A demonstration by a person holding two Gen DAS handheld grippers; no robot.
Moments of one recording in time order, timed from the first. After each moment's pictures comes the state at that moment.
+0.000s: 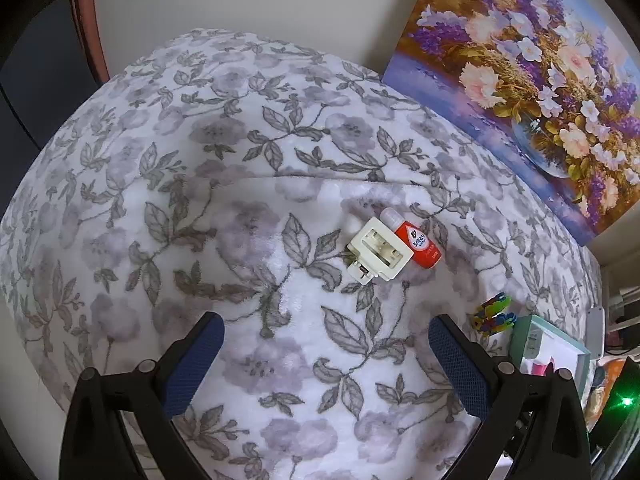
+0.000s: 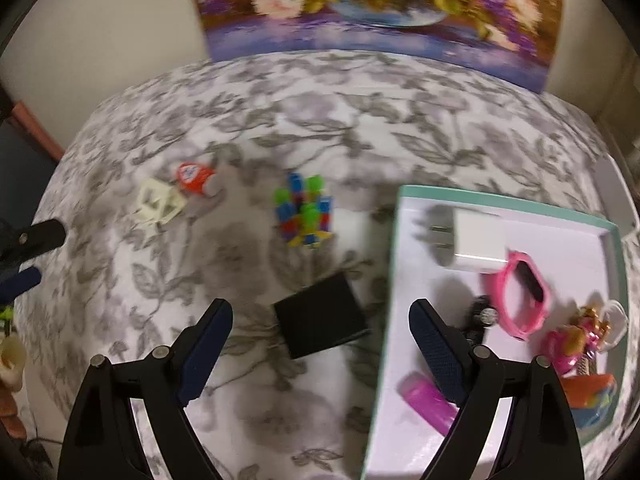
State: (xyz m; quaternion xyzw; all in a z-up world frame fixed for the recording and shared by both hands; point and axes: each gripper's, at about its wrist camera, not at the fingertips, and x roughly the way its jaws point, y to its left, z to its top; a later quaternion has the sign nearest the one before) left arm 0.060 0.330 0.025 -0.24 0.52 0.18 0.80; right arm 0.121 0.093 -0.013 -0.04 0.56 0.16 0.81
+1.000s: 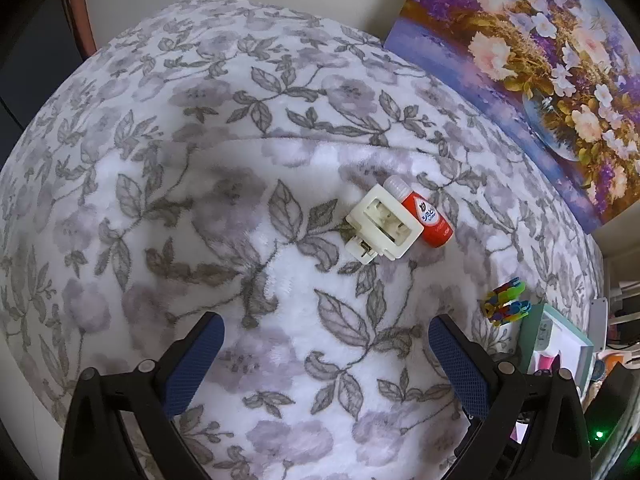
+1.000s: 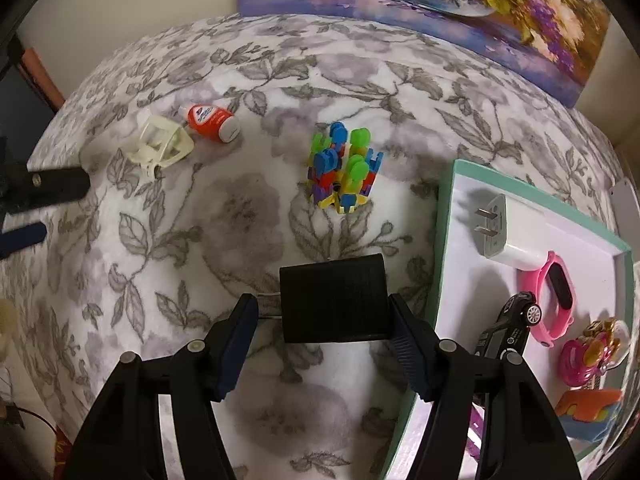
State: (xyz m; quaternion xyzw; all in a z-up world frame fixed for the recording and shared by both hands) left arm 0.071 0.326 -0.012 -0.26 0.55 0.16 0.78; right arm 0.114 0.115 -0.047 -0.10 0.58 0.17 0.79
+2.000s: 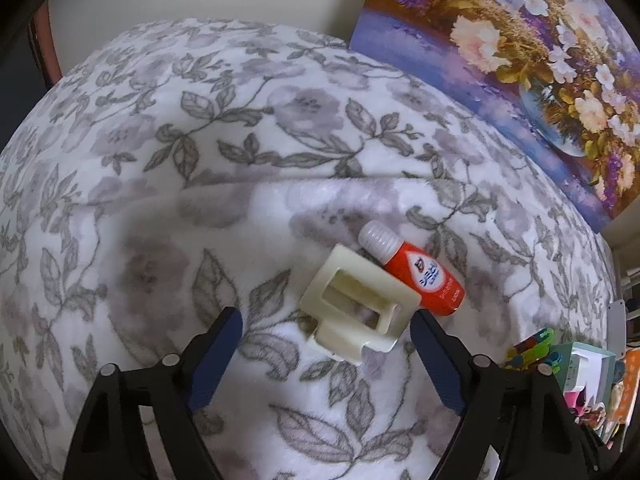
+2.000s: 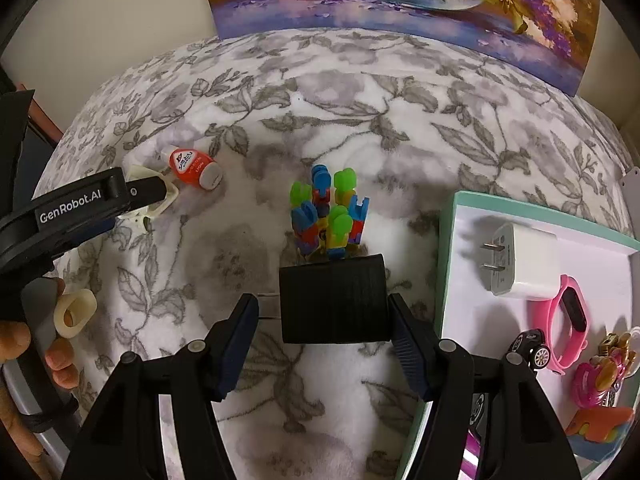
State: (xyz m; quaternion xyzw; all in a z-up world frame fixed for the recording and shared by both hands) left arm 0.135 0.326 -0.055 -0.22 0.51 0.13 0.82; right arm 0.144 0.120 -0.047 -0.05 0.58 0.17 0.80
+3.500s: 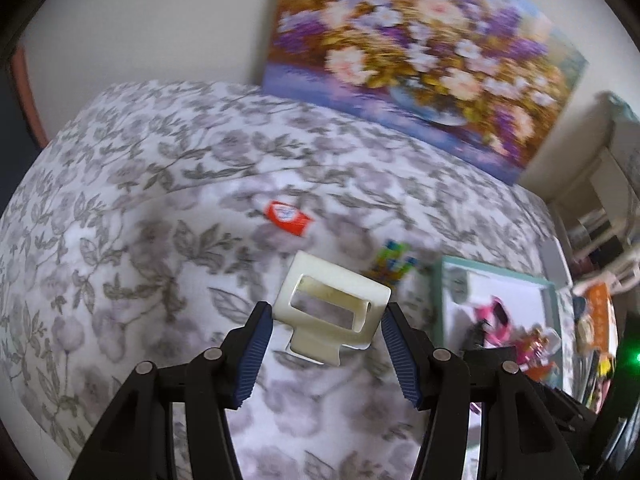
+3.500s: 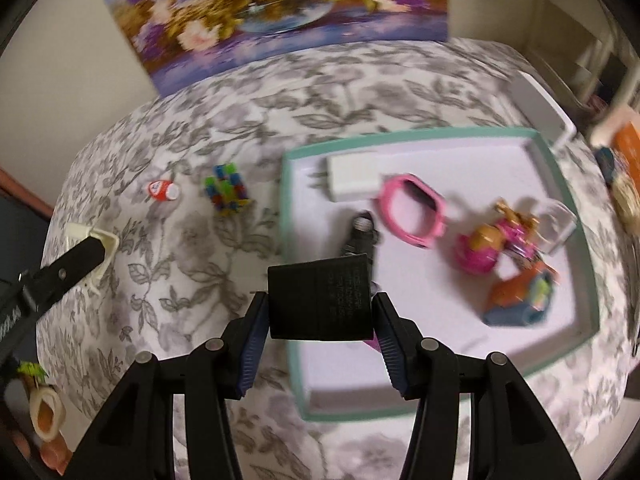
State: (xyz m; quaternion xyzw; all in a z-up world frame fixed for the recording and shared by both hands) left arm 0.051 0.211 0.056 -0.16 0.48 0.06 0.86; right arm 0.076 -0.003 0.023 0.06 0.58 0.08 0.81
